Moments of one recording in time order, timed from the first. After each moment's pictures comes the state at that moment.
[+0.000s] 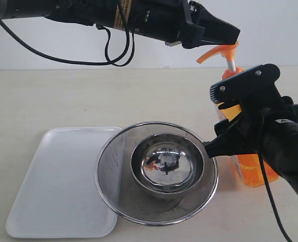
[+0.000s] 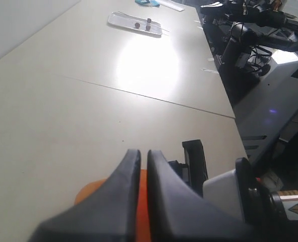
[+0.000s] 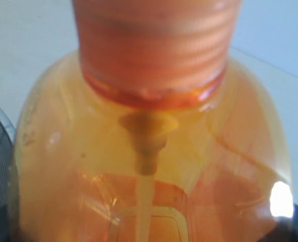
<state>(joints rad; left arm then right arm) -0.54 1.95 -1.62 1.72 -0.95 -1.65 0.84 1.43 -0.55 1.47 -0.72 -1.35</state>
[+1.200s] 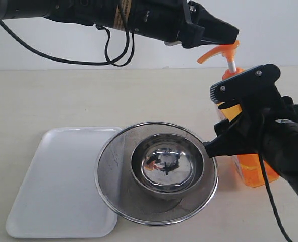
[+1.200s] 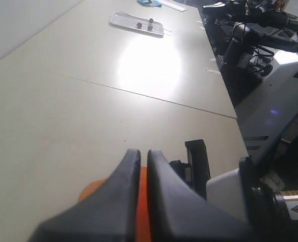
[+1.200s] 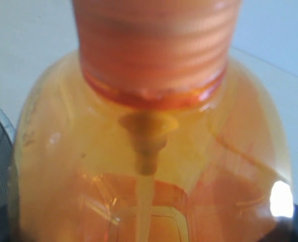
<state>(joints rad) -0.54 1.95 -1.62 1.72 -0.95 -1.65 0.84 1.43 -0.55 1.47 -0.72 -1.35</state>
